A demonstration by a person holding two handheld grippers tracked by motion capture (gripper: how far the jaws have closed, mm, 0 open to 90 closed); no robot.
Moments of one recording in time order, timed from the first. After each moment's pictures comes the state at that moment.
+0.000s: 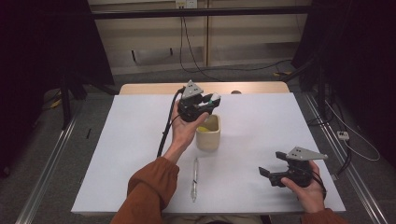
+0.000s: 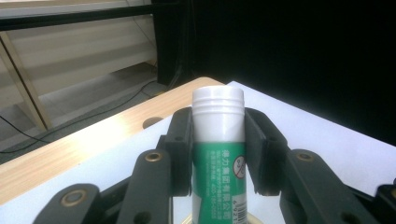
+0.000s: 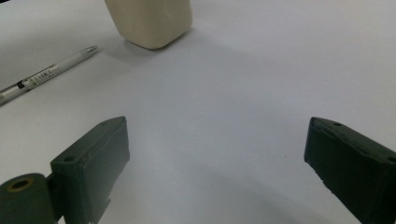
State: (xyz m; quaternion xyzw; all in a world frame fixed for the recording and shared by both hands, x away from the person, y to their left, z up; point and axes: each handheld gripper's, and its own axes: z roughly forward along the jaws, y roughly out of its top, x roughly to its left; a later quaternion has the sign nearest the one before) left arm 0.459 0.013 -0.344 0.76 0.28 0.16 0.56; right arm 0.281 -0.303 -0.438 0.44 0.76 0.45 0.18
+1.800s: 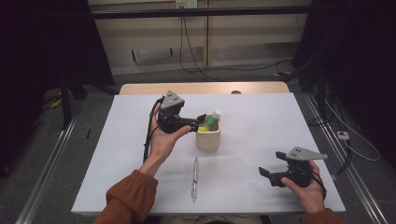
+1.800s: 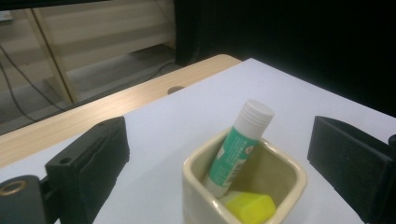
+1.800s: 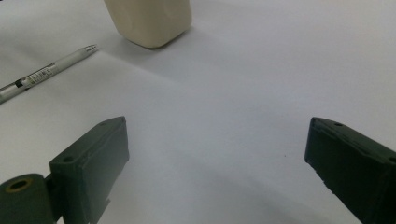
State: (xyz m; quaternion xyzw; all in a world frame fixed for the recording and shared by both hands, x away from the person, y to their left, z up) left arm 0.423 0.071 -0.340 0.77 0.31 0.18 0.52; right arm 0.281 -0.303 -0.439 0.44 0.76 0.44 0.18
